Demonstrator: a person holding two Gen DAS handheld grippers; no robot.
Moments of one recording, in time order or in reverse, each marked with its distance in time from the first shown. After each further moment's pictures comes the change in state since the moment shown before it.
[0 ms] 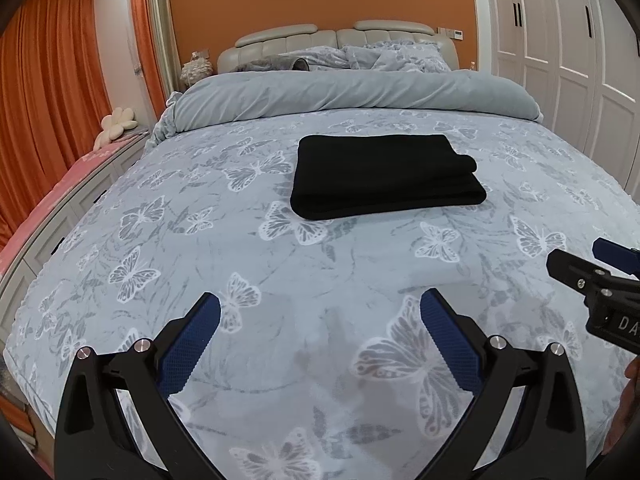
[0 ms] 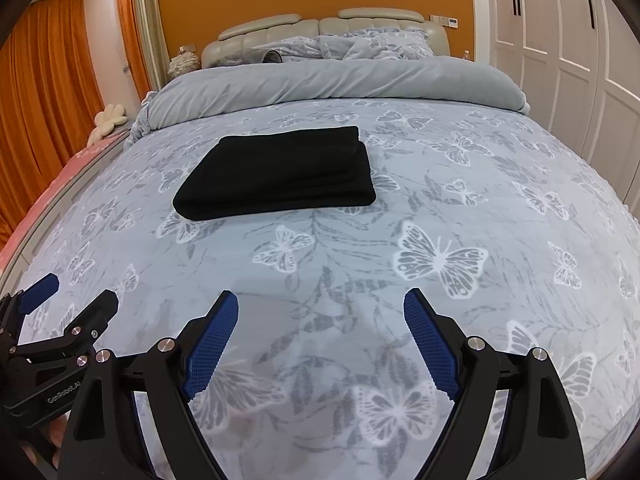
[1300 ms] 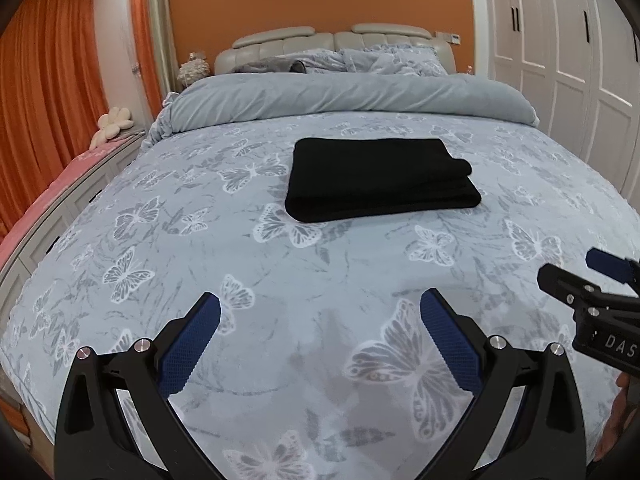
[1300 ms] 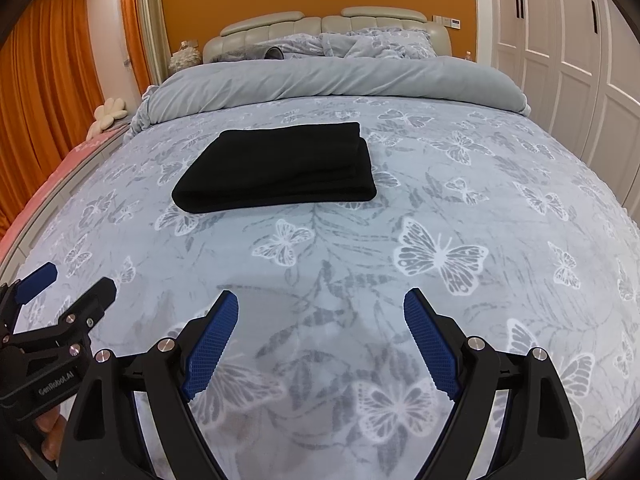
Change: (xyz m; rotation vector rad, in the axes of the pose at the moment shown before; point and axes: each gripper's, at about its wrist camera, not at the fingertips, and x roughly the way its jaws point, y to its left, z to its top) left arm 0.000 -0.003 -0.002 -0.030 -0.014 -0.017; right arm 0.002 -0.001 -0.003 -0.018 0.005 -0.001
